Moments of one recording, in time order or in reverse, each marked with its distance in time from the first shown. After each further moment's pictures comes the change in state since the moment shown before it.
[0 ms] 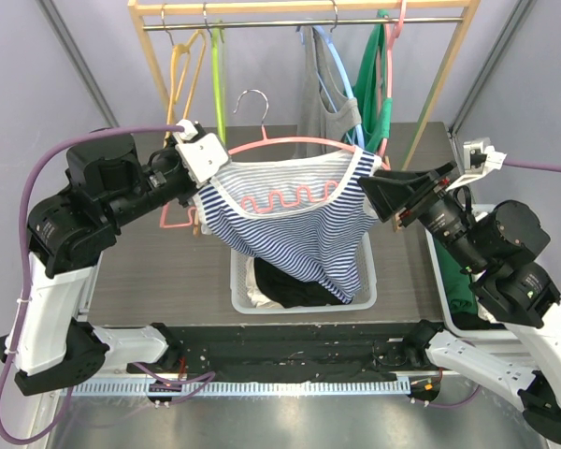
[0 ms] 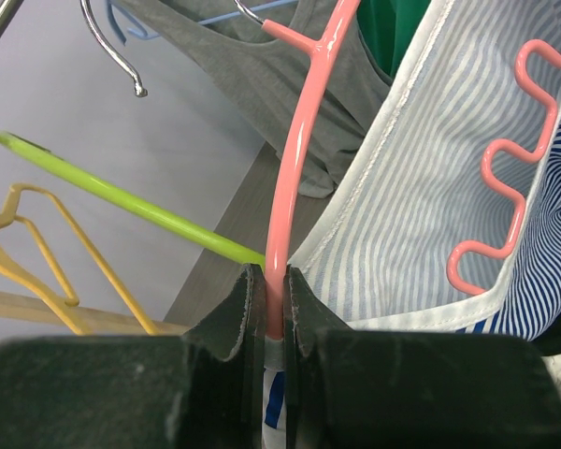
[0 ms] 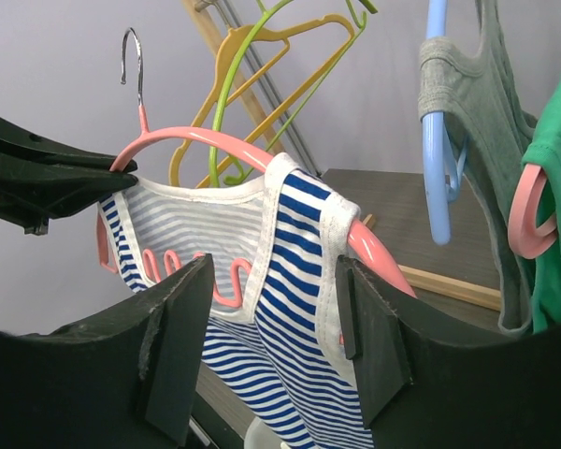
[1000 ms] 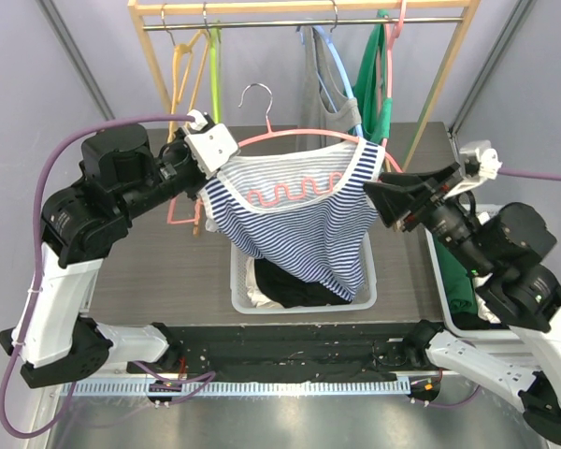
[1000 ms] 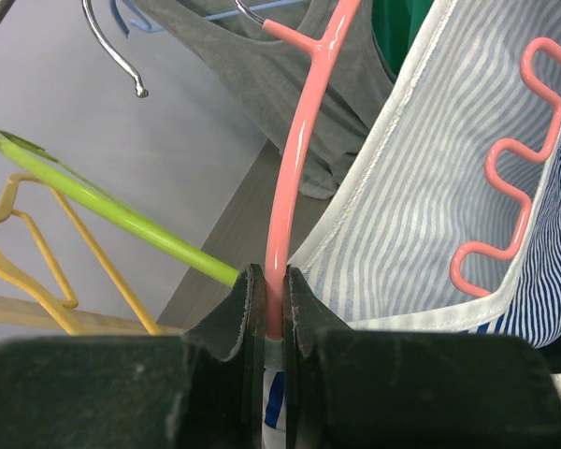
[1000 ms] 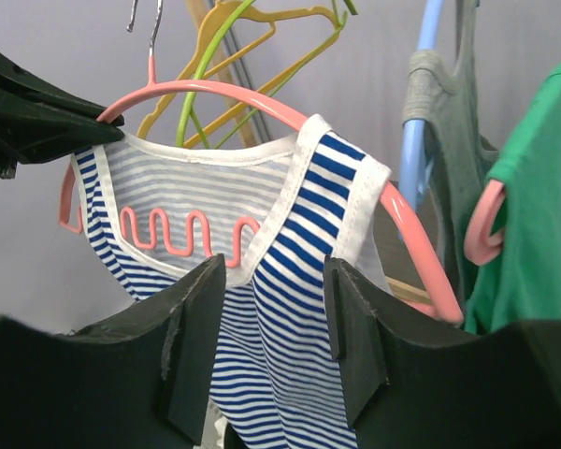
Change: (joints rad) left arm 0.000 0.040 0.000 0.034 -0.036 -0.026; right arm 0.000 -0.033 0.024 -0.075 -0.011 -0.201
